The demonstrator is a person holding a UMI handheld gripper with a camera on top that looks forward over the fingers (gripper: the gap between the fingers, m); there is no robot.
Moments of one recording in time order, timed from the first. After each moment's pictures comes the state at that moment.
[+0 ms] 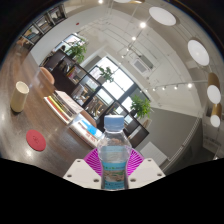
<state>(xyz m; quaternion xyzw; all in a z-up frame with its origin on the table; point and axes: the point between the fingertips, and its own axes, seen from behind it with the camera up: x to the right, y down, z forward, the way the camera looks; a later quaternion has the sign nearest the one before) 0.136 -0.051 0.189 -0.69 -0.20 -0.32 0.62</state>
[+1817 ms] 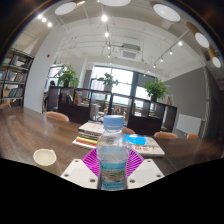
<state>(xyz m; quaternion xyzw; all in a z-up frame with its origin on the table) -0.056 0.027 0.153 -0.74 -0.06 -0.06 0.67</state>
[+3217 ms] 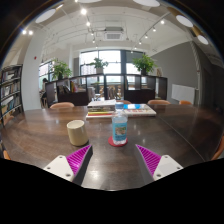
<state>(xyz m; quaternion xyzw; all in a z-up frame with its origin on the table) -0.082 -0.187 0.097 -0.81 0.03 -0.01 0.58</state>
